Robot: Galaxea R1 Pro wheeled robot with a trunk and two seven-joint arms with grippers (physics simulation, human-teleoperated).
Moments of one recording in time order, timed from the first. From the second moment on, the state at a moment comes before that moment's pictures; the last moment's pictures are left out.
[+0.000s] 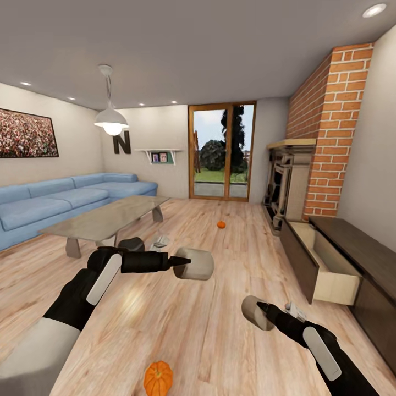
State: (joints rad) left arm -0.72 0.16 -0.26 -1.21 0.58 1.01 -0.65; right arm -0.38 -0.16 0.00 -0.93 -0.85 0.49 0.00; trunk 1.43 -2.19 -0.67
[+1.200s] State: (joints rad) left arm -0.72 0.16 -0.26 -1.21 0.58 0.99 -0.65; right arm -0.38 -0.16 0.00 -0.93 -0.85 0.49 0.00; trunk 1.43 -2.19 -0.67
